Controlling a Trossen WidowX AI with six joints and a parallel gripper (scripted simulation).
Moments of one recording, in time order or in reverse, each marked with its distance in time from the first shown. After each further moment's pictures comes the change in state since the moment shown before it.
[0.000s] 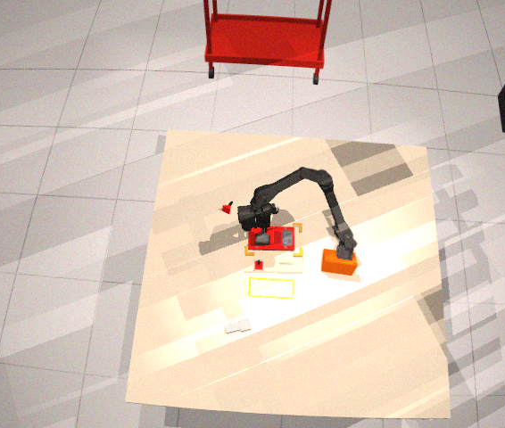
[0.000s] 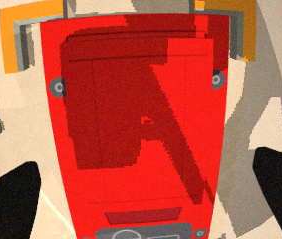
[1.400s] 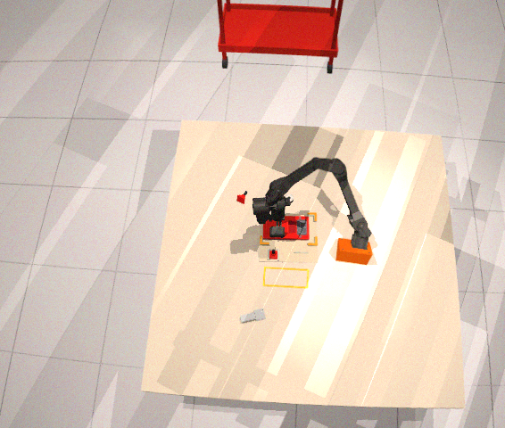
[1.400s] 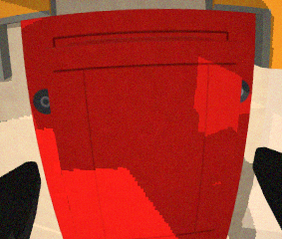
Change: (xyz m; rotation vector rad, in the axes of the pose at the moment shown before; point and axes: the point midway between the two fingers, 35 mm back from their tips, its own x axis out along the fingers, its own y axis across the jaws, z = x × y) arm 0.031 0.000 -0.001 0.000 0.001 -0.002
